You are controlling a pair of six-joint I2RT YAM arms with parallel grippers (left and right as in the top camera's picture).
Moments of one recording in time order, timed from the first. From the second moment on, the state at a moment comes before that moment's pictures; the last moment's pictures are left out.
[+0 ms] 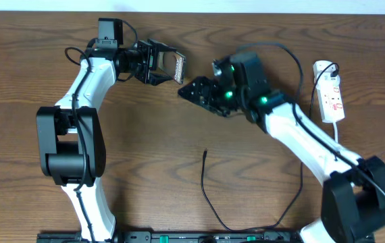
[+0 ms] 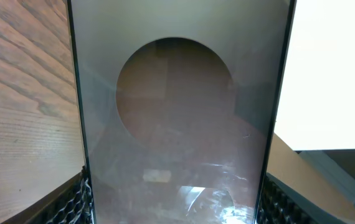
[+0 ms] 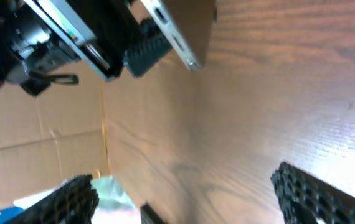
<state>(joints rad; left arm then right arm) -0.04 2.08 1.56 -0.46 0.92 -1.35 0.47 1.73 1.24 -0.27 -0.67 0.85</state>
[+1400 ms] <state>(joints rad) -0.09 2.08 1.56 -0.43 0.90 -1.41 0.54 1.92 1.56 -0.47 -0.34 0.45</state>
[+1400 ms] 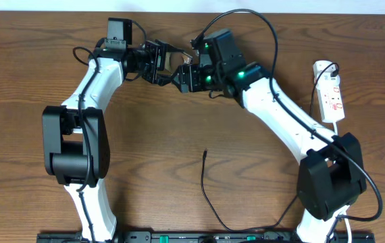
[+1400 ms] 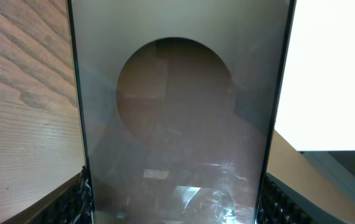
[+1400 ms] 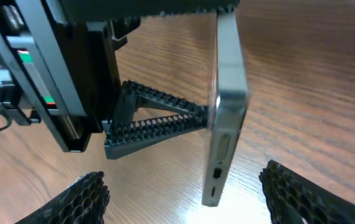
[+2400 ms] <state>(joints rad) -0.09 2.08 1.56 -0.43 0.94 -1.43 0.55 1.94 1.56 -0.39 -0.20 0.52</state>
